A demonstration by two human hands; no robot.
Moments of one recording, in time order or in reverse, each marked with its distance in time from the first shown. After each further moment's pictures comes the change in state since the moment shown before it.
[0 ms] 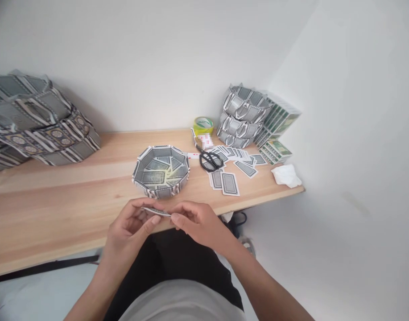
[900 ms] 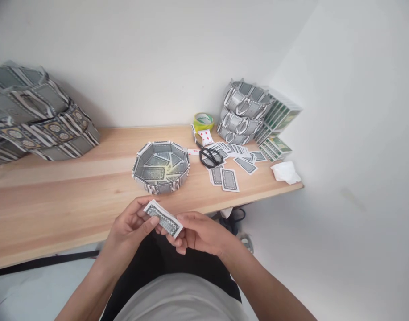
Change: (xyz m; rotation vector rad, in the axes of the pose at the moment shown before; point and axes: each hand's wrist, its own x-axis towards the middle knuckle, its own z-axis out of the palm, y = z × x) left_hand -0.006 -0.002 -0.006 -0.174 -0.118 -0.208; right_hand -0.002 0.037 0.011 0.889 -0.384 0.198
